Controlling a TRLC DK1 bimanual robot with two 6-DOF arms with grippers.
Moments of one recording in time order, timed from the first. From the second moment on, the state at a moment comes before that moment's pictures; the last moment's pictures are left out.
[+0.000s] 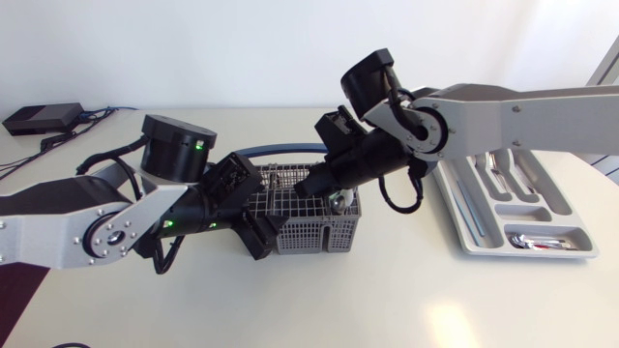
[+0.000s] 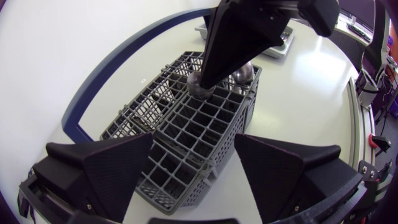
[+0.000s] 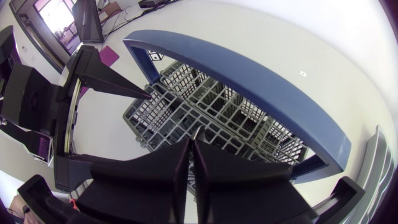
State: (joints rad) left arm -0.60 1.40 0.73 0.00 0.11 0.37; right arm 0.60 1.69 1.19 -0.39 -0.28 0.03
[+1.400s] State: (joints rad) left arm -0.62 1.43 0.73 0.00 0.11 0.36; right arm 0.44 1.58 1.17 -0.45 -0.66 0.03
